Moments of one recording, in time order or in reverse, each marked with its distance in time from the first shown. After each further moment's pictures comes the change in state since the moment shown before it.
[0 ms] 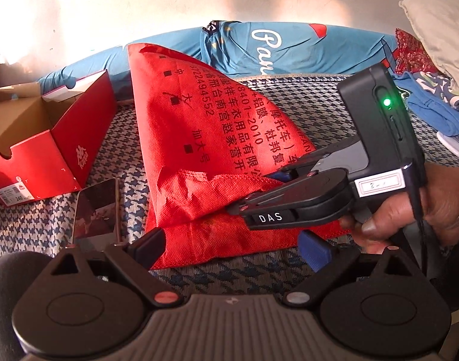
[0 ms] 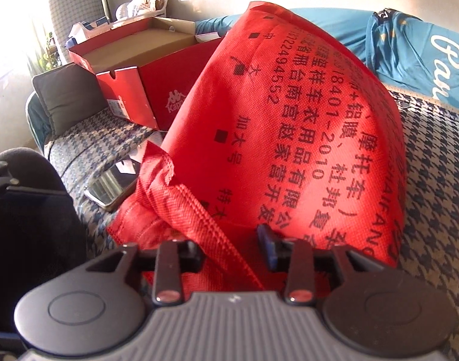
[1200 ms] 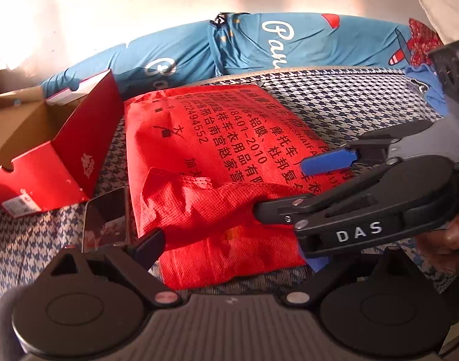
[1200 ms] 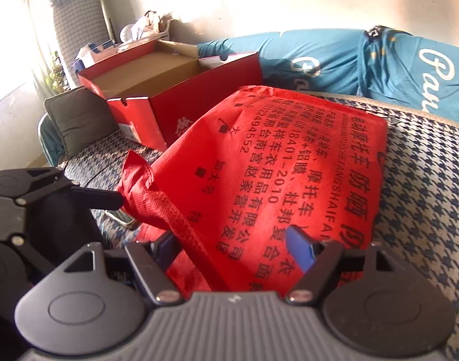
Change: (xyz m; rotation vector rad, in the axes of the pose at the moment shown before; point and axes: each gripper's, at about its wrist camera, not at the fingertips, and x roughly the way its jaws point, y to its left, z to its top) left arm 0.026 0.008 0.019 0.039 0.025 0.054; right arm -0.045 -0.003 0.009 0.032 -0.073 -0.004
